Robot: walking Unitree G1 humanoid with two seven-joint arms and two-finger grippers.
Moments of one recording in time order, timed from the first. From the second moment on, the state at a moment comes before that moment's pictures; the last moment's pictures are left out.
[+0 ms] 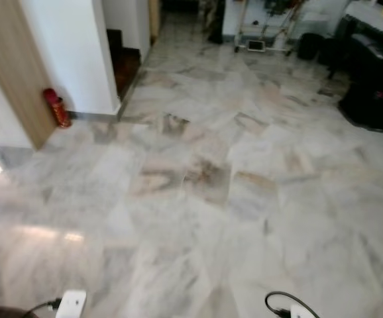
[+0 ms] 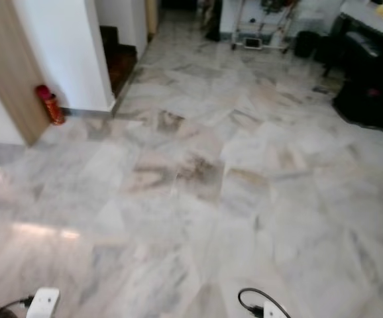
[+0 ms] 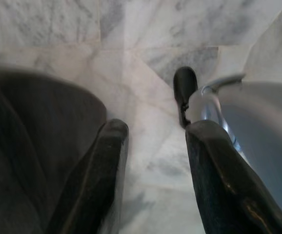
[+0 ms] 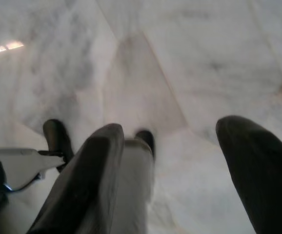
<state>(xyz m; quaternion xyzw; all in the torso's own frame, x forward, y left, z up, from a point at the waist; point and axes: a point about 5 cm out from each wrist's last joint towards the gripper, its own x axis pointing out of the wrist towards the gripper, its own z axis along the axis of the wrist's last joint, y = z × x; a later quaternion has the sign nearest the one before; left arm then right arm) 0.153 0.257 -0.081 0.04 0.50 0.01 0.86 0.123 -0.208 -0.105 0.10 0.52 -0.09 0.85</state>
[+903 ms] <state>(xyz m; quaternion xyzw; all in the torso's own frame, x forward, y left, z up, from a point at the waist) 0.152 0.256 -0.082 0.05 0.51 0.00 0.86 0.121 -0.212 -0.104 0.10 0.51 -0.10 0.85</state>
